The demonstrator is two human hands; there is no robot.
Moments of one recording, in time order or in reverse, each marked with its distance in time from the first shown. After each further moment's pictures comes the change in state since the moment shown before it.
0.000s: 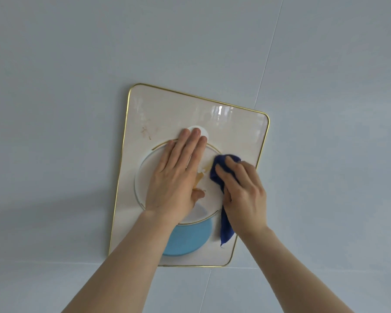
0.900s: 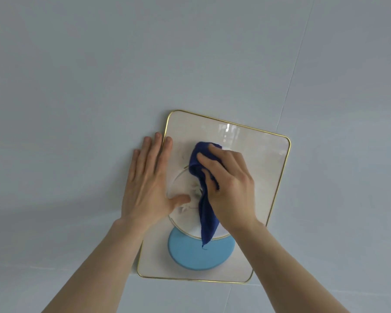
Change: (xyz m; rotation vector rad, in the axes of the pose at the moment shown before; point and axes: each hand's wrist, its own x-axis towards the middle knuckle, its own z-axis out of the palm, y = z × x) left_hand -0.021 -0.100 -0.034 -0.143 0.060 -0.238; right_hand 0.076 -0.096 -0.009 0.218 -0.011 -0.024
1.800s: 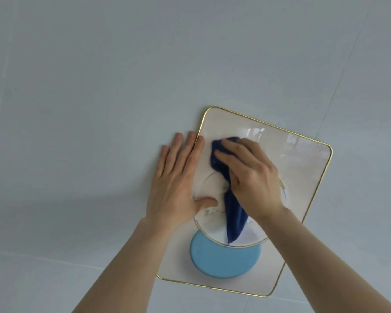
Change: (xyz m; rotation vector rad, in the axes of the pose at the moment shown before) left_hand 0.001 -0.017 0.011 -0.087 0.013 0.041; right_hand 0.030 0.005 0.031 -0.203 -0.097 -0.284
